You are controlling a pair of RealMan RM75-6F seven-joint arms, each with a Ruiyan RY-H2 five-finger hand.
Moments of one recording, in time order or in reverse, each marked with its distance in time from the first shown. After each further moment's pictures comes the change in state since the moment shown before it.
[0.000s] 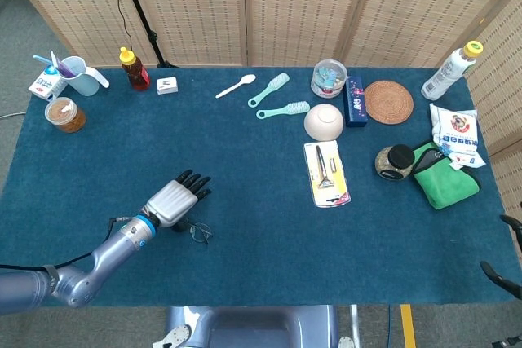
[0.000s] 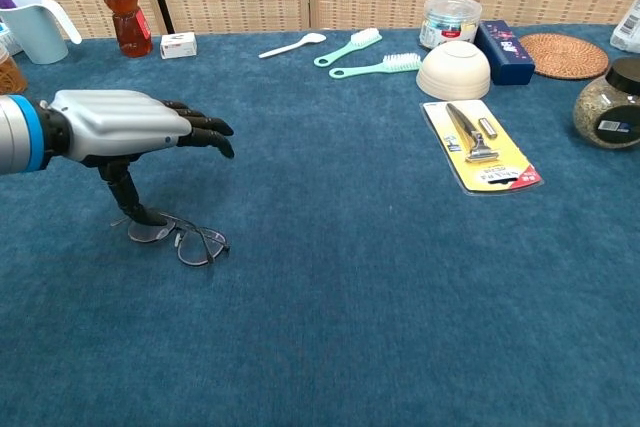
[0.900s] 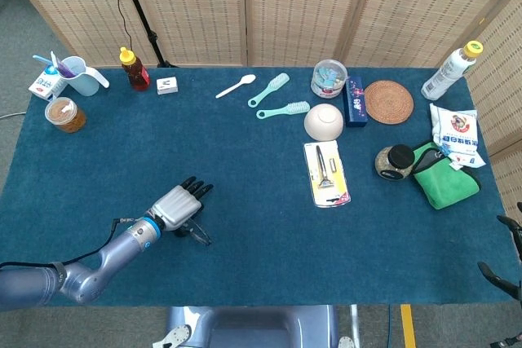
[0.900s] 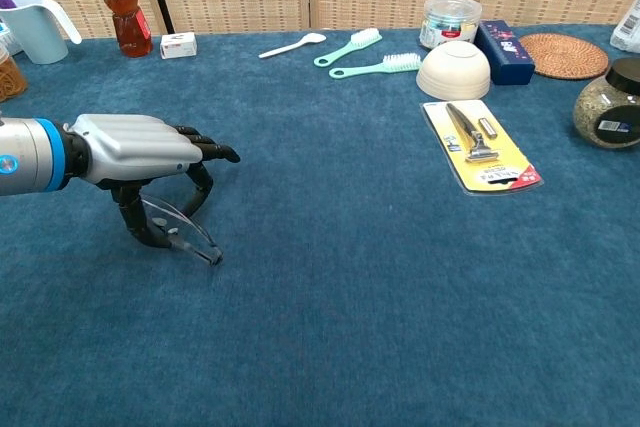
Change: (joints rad) left arm -0.035 -0.072 0.017 0.077 -0.040 -0.068 0.042; right arm -0.003 -0.005 -0.005 -0.003 -0.008 0.008 -0.001
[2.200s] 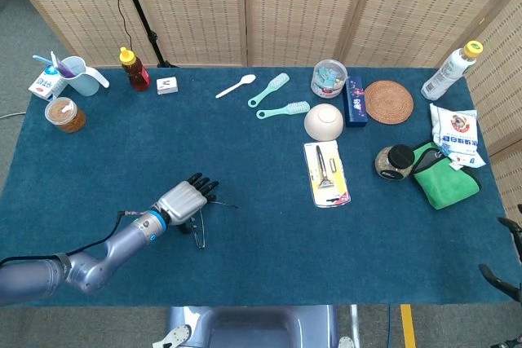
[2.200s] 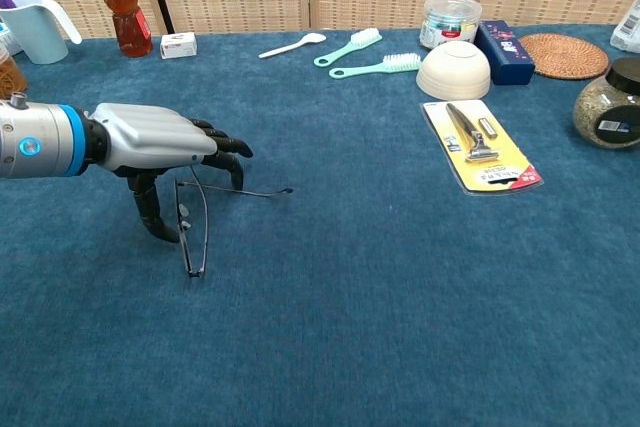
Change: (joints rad) left arm -0.013 -0.003 -0.074 0.040 0.008 -0.112 0.005; right arm -0.005 0.007 -0.008 -0.007 0.007 -0.001 -0.010
